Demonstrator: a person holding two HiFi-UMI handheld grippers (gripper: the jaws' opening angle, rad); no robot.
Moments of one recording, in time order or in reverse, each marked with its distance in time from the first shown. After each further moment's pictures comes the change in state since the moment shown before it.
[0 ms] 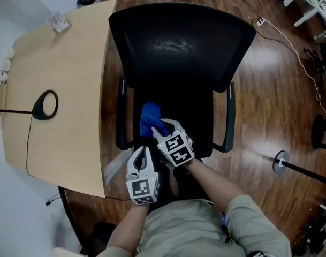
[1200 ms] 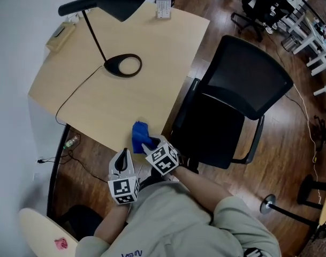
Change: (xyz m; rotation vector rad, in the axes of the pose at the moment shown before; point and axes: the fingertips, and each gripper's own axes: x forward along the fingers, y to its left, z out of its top) left arm -0.285 0.268 -0.025 -0.107 -0.115 0.374; right arm 0.063 0.384 -0.001 -0.405 0.150 0.320
